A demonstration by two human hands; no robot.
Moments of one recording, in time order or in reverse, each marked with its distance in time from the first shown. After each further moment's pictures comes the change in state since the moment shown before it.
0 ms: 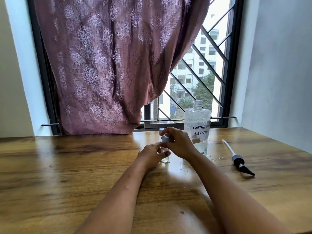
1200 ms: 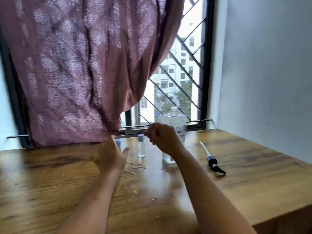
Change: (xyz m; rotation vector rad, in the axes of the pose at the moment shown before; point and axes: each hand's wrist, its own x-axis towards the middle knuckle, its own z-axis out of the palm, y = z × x) left_hand 0.003 -0.019 -0.010 0.307 0.650 -0.171; right_hand 0.005 -0.013 -0.039 0.015 0.129 -0.032
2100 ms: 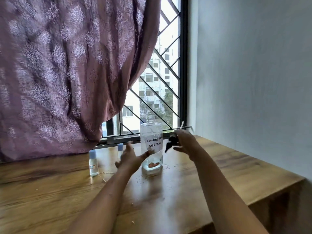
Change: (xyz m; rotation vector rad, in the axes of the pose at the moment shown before) left_hand -0.023 0.104 0.009 -0.356 -0.530 -0.003; right_hand -0.027 0.018 -0.117 0.378 0.106 0.651
